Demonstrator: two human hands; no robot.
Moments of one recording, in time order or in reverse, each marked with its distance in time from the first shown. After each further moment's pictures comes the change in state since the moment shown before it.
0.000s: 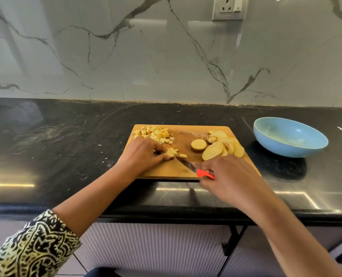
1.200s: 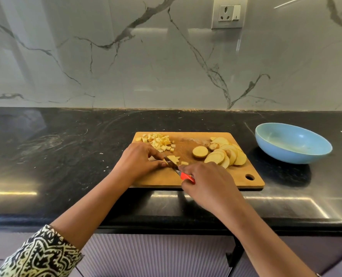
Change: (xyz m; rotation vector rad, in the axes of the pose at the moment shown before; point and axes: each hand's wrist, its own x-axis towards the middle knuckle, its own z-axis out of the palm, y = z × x) left_hand 0.003 -0.014 -0.003 -0.106 0.053 -0.068; right_hand 0.025 -0.020 0.029 0.109 0.061 0.020
